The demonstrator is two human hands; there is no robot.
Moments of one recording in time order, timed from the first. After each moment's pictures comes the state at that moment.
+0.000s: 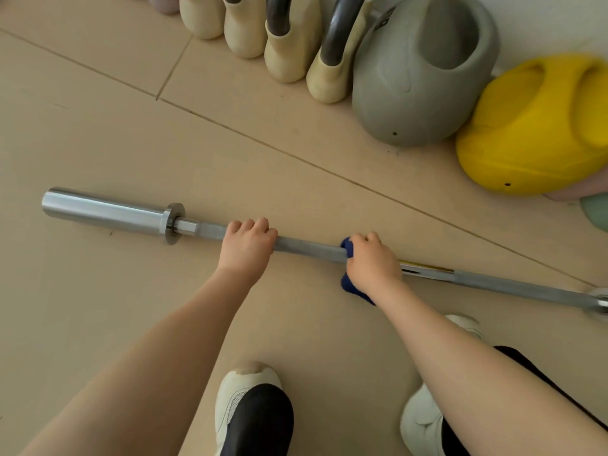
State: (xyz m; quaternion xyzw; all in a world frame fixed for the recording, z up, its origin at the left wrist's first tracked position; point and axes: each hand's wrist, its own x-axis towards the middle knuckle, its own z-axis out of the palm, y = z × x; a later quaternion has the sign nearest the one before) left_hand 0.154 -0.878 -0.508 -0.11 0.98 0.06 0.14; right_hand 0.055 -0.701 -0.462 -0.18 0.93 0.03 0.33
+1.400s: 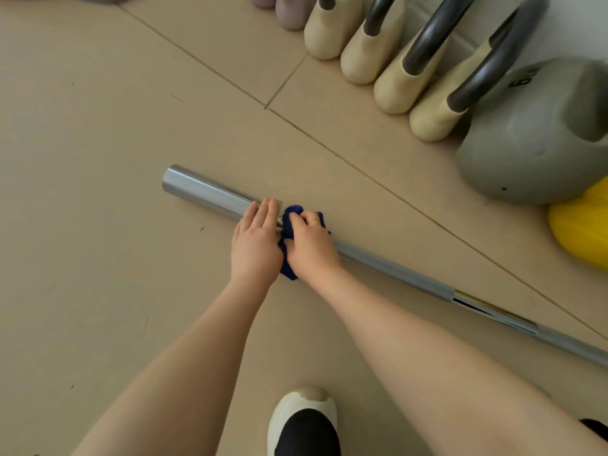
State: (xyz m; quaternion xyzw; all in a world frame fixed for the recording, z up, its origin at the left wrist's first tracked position) left_hand 0.209 -0.975 -0.495 -0.40 0.87 0.29 0.03; right_hand 0.131 -0.911 -0.475 -0.34 0.87 -0.11 0.35
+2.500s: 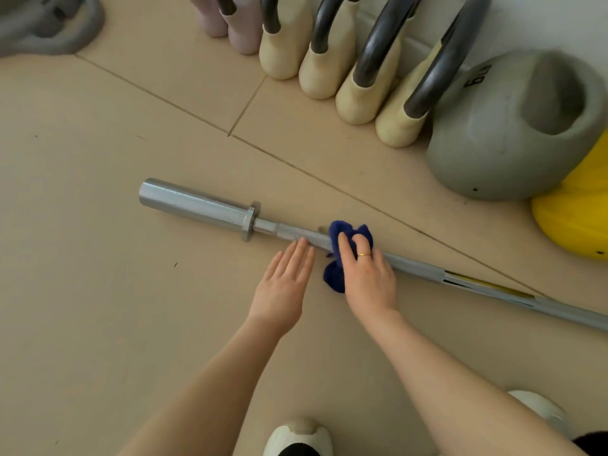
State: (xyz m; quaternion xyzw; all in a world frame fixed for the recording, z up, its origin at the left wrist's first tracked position) left_hand 0.180 -0.919 -0.504 -0.16 0.96 0.18 0.11; right_hand 0.074 -0.812 -0.493 -0.35 0.93 0.03 0.11
